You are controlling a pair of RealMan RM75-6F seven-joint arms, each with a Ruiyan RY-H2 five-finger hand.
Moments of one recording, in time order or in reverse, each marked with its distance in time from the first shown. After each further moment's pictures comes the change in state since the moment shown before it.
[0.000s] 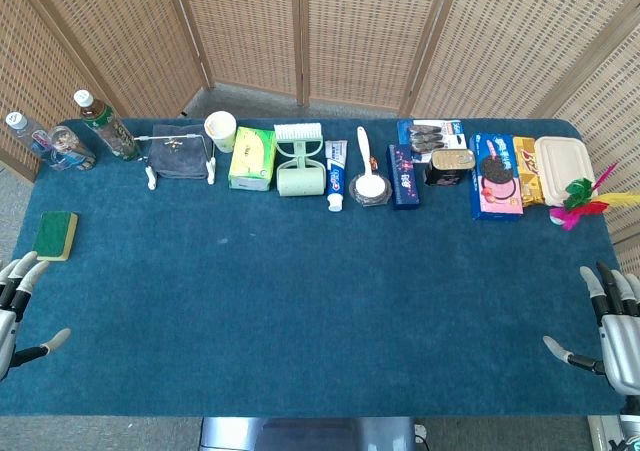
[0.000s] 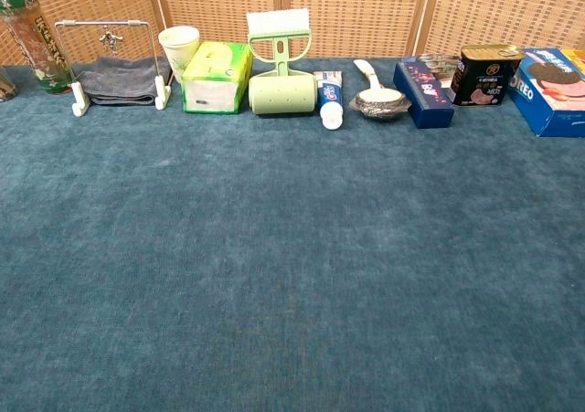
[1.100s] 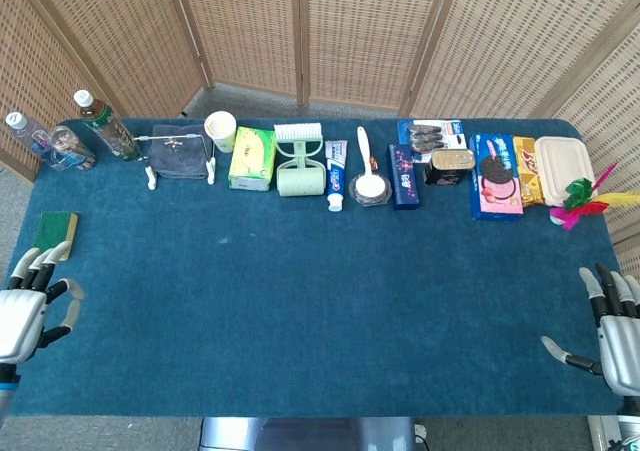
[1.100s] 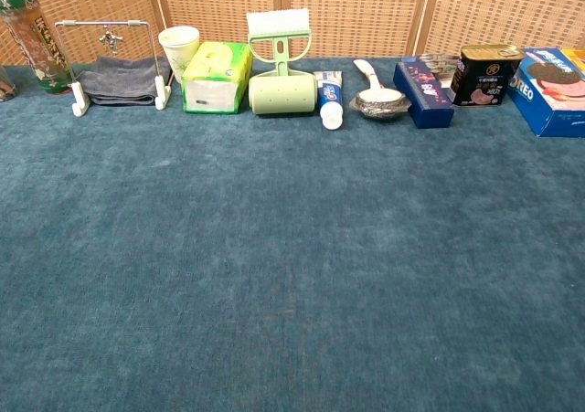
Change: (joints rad) left arm -0.085 -0.019 -0.031 -0.017 -0.024 -0.154 -0.047; right arm -0.004 -0.010 0.004 -0.013 0.014 0.009 -0.016
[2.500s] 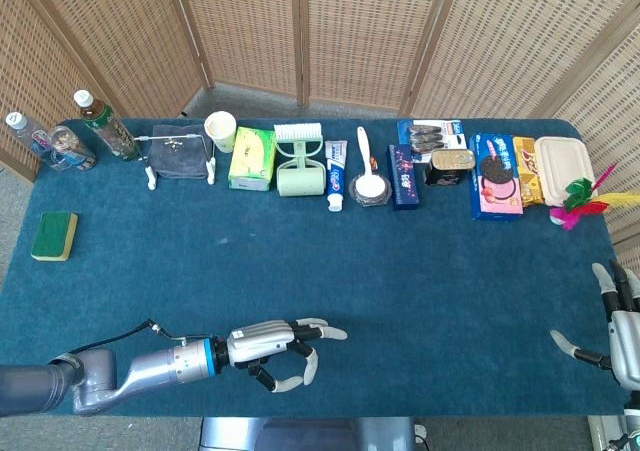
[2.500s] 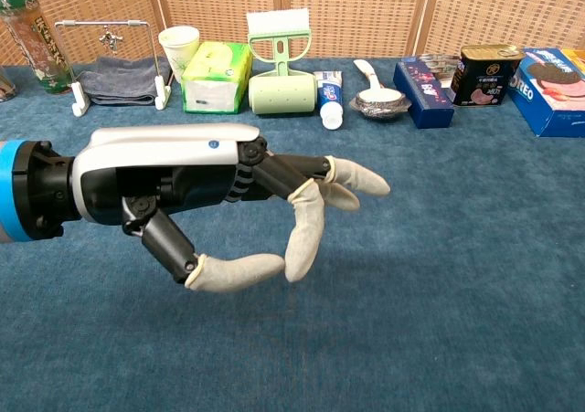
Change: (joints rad) left arm -0.769 -0.273 0.116 -0.058 0.371 -0.479 -0.885; right arm 0.008 0.004 0.021 0.004 0.056 -0.018 0.005
